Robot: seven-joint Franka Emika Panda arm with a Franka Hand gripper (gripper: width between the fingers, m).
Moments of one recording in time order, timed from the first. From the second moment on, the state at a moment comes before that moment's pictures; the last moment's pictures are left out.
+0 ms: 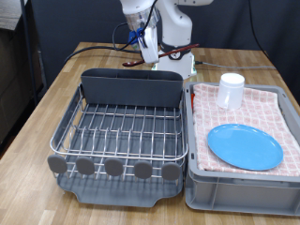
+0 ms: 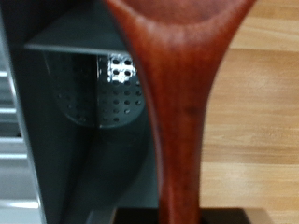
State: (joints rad) arm -0.11 -0.44 -0.25 -2.83 0.23 2.19 1.78
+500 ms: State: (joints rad) arm -0.07 -0.43 -0.28 -2.81 0.39 2.17 1.69
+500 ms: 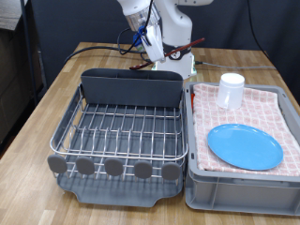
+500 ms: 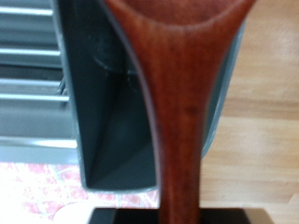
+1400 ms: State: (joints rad) arm -0.06 -0.29 -0.41 -2.78 0.57 2.21 1.47
